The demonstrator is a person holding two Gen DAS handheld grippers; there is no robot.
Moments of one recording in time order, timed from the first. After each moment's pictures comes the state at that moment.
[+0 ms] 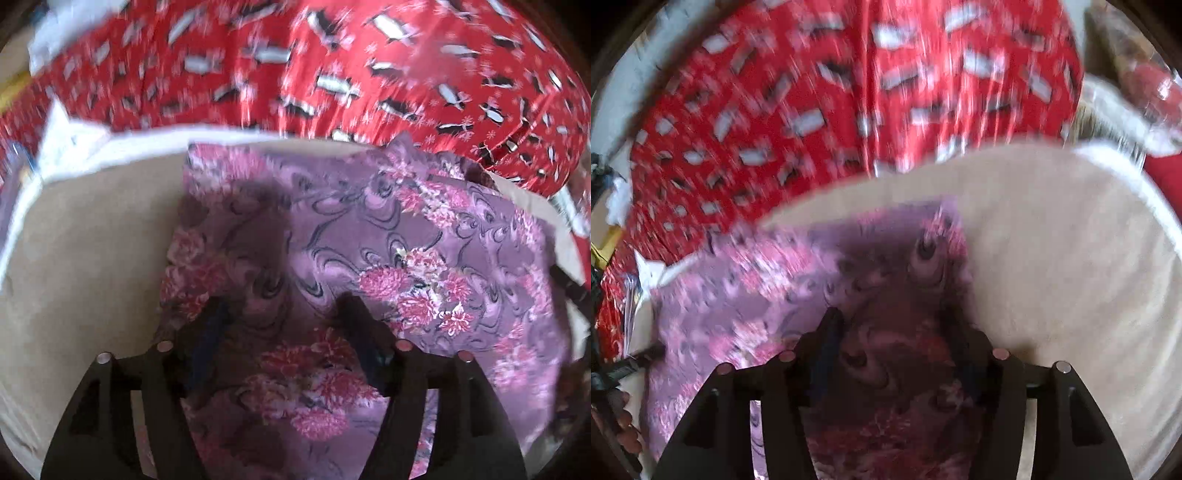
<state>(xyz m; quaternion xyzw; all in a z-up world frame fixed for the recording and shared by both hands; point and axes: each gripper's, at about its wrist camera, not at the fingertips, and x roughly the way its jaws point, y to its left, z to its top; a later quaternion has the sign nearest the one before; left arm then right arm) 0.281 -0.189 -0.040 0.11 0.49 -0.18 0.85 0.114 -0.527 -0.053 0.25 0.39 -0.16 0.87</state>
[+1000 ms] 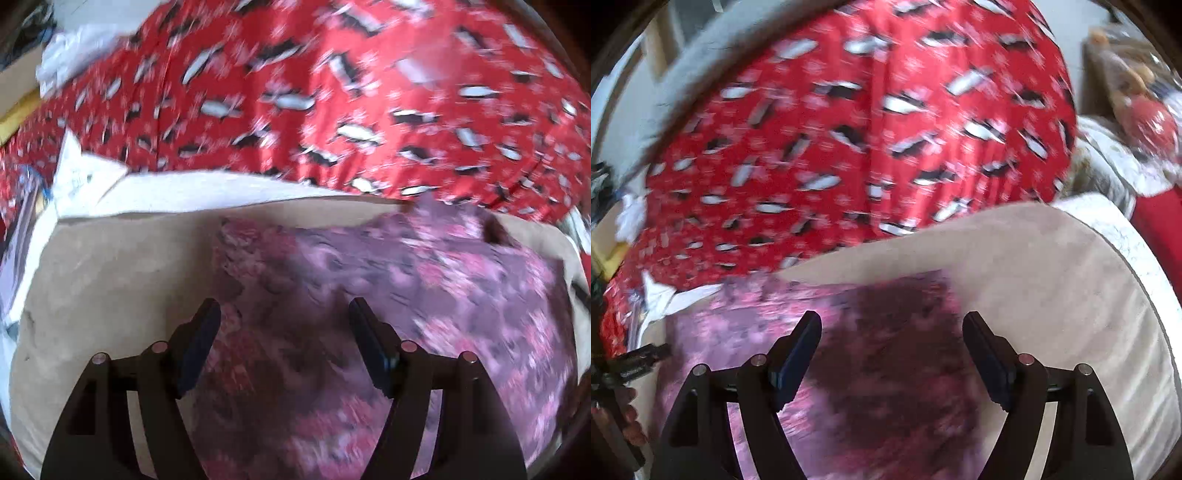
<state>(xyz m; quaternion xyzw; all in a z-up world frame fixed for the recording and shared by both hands) 0.327 -0.186 -0.029 0.11 0.48 -0.15 0.86 0.125 -0.542 -0.020 0.23 0.36 -0.18 0.89</state>
